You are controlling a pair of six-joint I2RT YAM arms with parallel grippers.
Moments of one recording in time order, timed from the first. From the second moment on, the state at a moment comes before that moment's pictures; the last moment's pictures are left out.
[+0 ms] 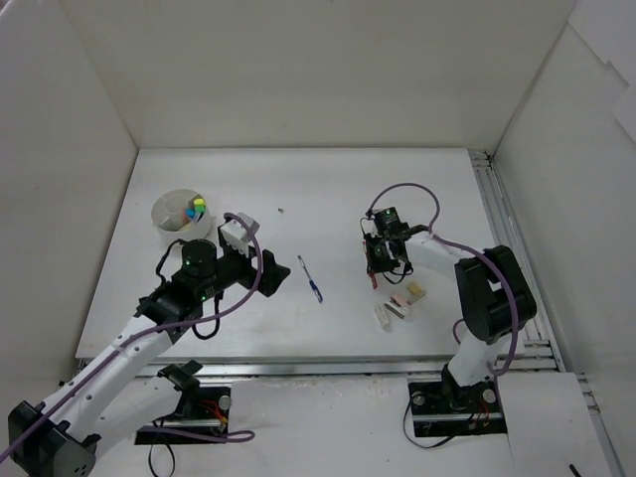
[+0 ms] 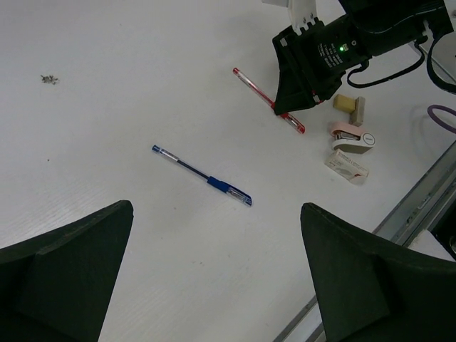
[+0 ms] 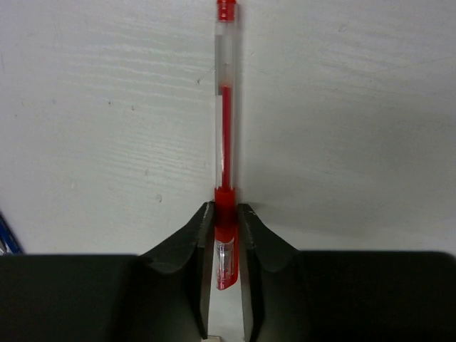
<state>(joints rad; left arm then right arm) -0.55 0.86 0.71 -0.17 0.22 -0.19 0.40 1.73 0.97 -0.33 -0.05 0.26</state>
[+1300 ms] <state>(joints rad) -1.22 1.27 0.80 -0.02 -0.44 0.65 0.48 1.52 0.98 -0.41 -1.08 0.70</state>
